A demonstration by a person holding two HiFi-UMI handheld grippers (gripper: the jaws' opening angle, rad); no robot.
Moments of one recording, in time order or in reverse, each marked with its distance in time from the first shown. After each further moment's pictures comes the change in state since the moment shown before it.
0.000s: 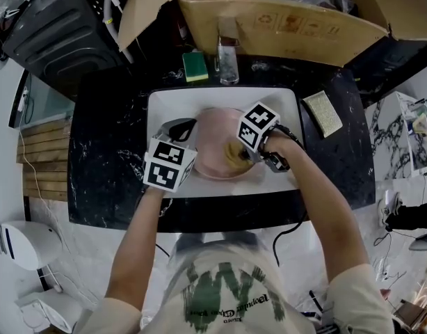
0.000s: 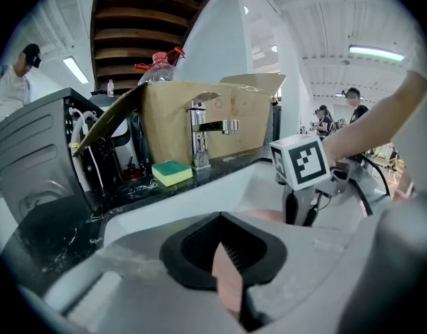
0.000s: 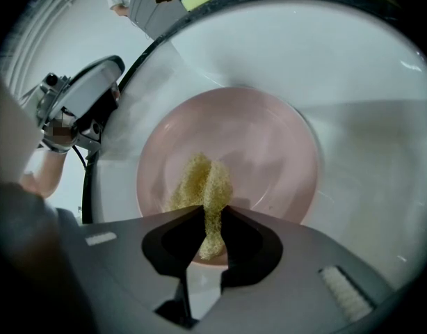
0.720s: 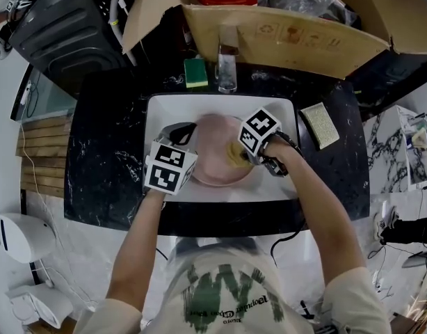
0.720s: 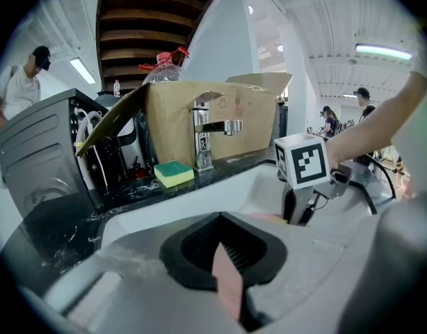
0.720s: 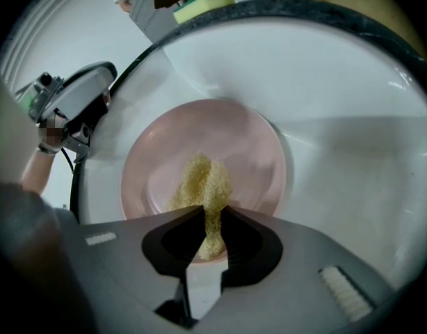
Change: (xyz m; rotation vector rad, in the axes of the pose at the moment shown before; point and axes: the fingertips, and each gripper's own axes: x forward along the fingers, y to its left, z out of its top) left arm 0.007 -0.002 0.004 -0.028 -0.003 0.047; right arm -0.013 -0.031 0.007 -0.020 -0.049 -0.103
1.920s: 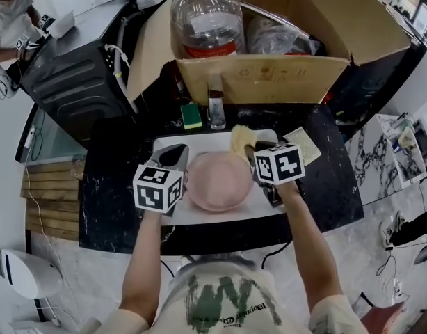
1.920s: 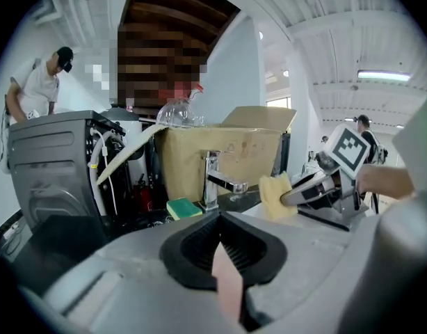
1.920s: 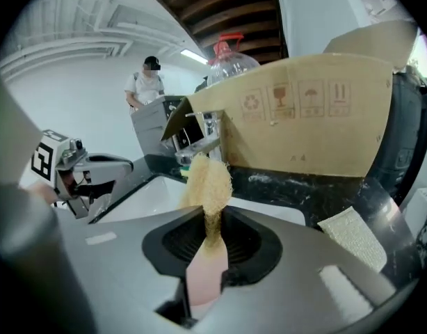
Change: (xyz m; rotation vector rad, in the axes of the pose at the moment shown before) left arm -0.060 0.018 0.073 -0.090 -0.158 -0.006; right arm -0.195 0.022 0.039 0.162 -0.875 -0.318
